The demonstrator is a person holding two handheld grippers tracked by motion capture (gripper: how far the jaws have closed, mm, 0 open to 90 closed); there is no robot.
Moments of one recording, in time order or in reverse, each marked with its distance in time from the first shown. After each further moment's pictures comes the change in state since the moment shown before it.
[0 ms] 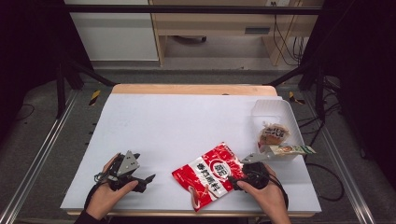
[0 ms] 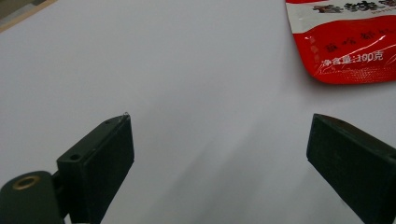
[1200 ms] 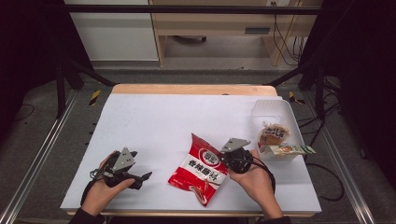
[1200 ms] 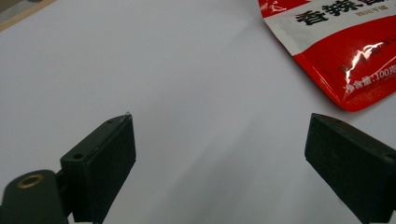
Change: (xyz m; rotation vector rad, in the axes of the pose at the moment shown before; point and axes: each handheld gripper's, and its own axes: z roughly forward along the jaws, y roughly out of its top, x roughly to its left) left arm 0.015 0.005 -0.005 -0.006 -0.017 -0.019; right arm 0.031 0.075 -0.005 -0.069 0.031 -0.283
